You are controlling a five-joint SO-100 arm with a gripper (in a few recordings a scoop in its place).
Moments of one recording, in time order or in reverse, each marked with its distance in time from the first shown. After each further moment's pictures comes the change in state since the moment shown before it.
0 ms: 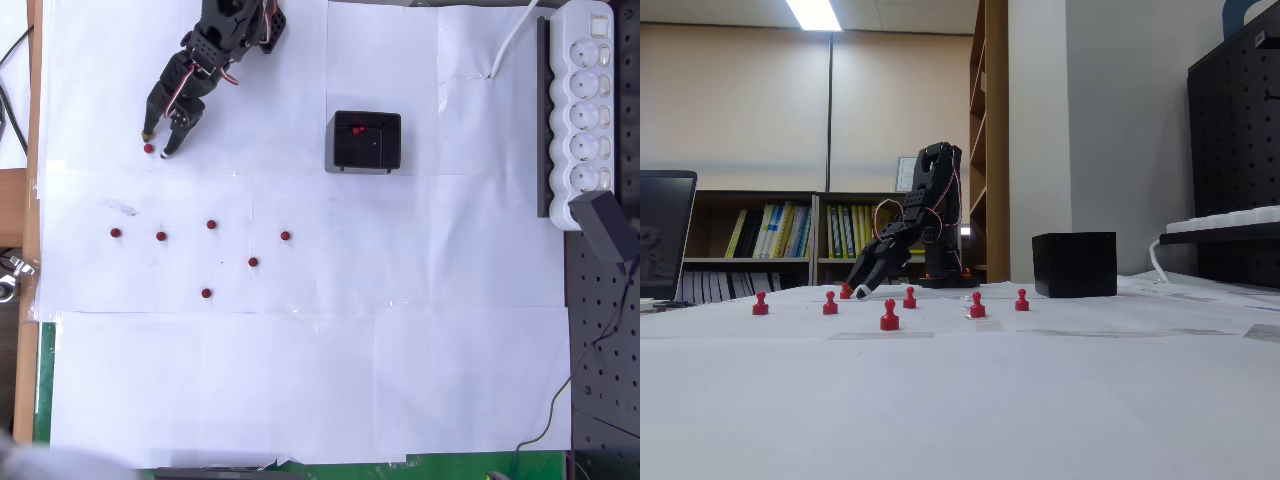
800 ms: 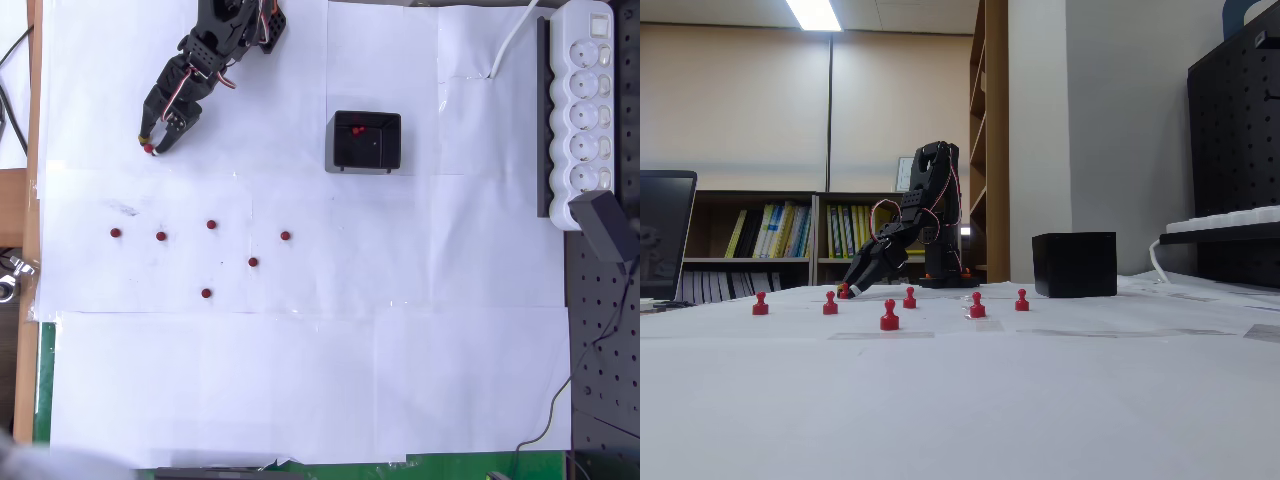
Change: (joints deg) arm 0.0 2.9 1.3 -2.0 -0.2
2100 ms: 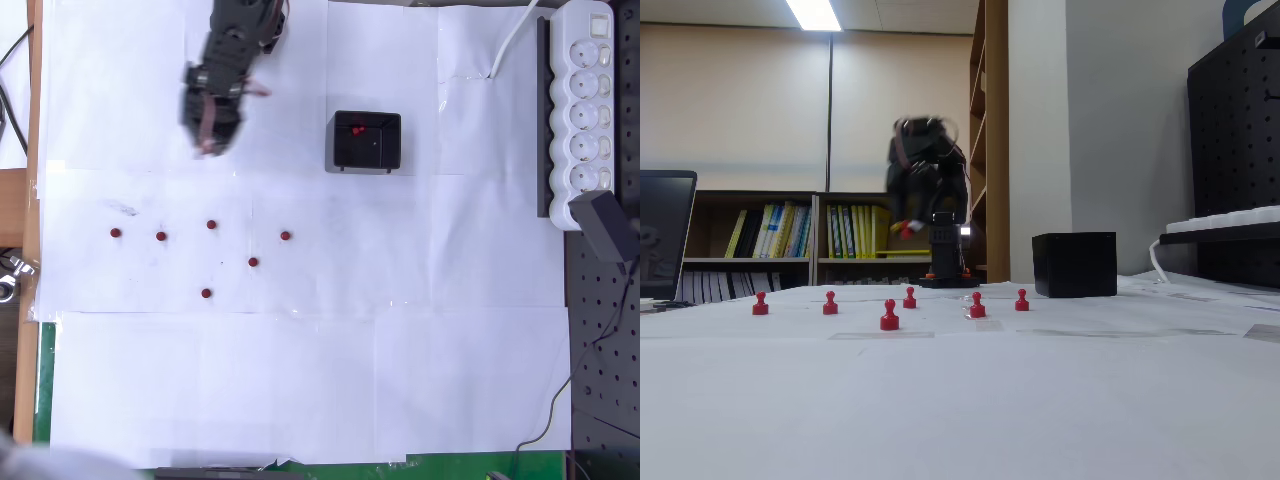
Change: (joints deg) arm -44.3 -13.8 74.8 125.5 -20.7
